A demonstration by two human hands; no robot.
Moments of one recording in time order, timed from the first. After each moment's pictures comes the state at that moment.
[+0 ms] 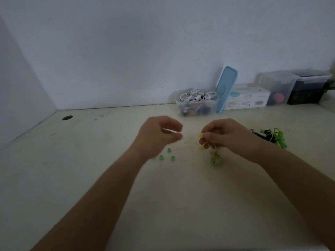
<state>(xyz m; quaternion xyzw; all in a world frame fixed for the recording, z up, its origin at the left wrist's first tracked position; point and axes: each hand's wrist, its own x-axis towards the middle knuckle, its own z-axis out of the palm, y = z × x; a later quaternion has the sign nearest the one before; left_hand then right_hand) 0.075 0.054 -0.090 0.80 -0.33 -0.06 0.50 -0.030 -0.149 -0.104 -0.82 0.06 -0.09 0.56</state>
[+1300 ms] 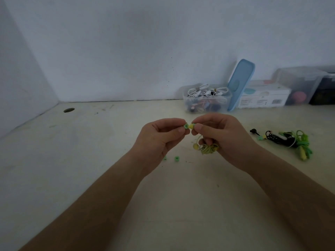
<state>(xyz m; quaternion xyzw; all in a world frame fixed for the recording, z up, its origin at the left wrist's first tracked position) 0.071 0.049 -0.111 0.53 -0.18 -0.24 0.80 -0.004 -0.117 -0.117 -0.69 -0.01 -0.16 0.71</state>
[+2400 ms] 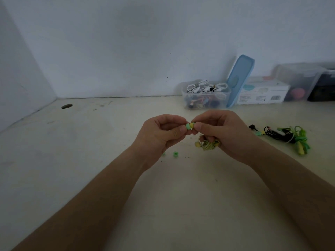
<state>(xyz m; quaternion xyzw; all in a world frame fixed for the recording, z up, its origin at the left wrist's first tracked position) 0.073 0.048 -0.115 0.55 -0.22 -0.25 0.77 -0.005 -0.124 -0.116 -0.70 -0.03 -0.14 0.70</state>
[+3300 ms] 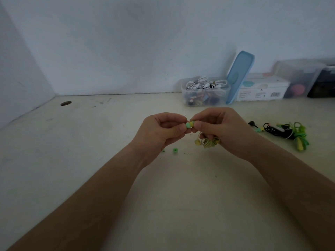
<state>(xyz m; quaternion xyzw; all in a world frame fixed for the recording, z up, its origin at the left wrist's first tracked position) 0.072 0.050 -0.116 0.58 -0.22 -0.25 0.74 -0.005 -0.127 -0.118 -0.74 -0.03 -0.13 0.66</state>
